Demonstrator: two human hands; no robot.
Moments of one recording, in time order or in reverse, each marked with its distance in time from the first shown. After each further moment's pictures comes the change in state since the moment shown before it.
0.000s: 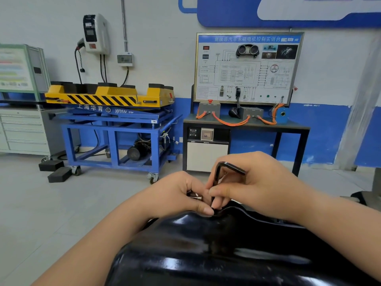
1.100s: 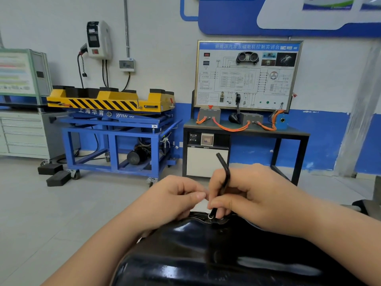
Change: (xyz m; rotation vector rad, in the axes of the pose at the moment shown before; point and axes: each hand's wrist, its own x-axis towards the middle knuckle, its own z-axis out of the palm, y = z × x) left_hand -0.019 0.002 0.000 -0.138 0.198 -0.026; right_hand -0.002 -0.001 -0.002 -0.228 -0.053 -0.091
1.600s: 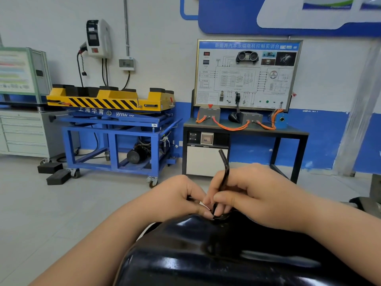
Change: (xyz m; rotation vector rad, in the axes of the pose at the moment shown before) left_hand 0.013 0.001 0.000 0.237 -0.174 0.046; right_hand -0.001 -0.001 0.000 0.023 -0.052 0.077
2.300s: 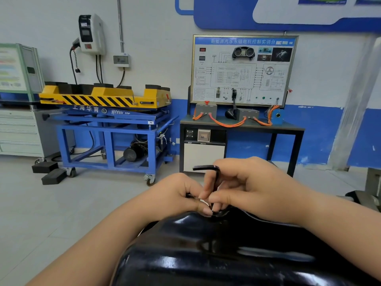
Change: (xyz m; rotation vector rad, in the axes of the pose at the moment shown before) left_hand 0.001 -0.003 0.002 -0.026 0.010 0.005; right_hand 0.001 0.002 0.001 0.129 0.060 -0.057
